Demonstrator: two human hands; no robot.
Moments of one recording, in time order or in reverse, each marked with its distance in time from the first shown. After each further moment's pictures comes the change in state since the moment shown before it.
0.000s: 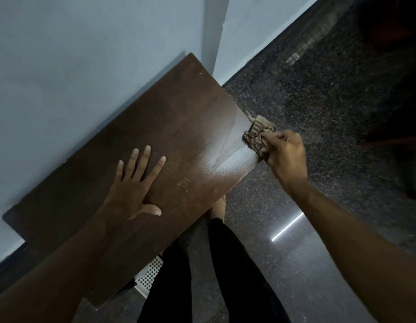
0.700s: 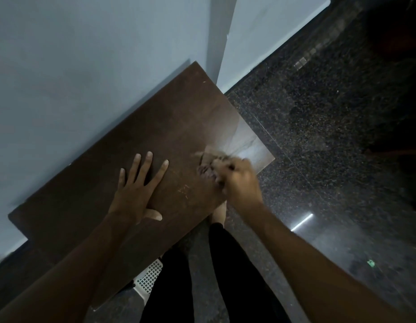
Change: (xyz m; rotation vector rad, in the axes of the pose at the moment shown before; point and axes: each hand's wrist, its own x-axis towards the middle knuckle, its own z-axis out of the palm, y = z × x) left_hand -0.001 0.017 -0.015 -0.070 -0.096 -0.145; right_hand -0.033 -0.081 0.037 -0.013 -0.203 -0.192
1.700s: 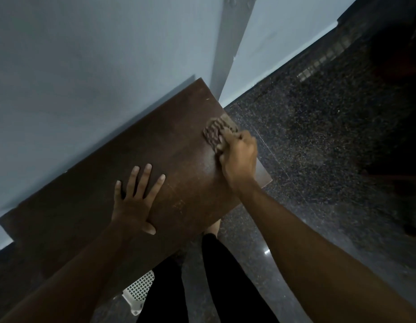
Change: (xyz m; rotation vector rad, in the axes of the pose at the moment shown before) left_hand 0.008 0.019 -0.023 0.041 -0.261 -0.172; right_hand 0.103 -0.001 -0.032 0.113 0.090 0.226
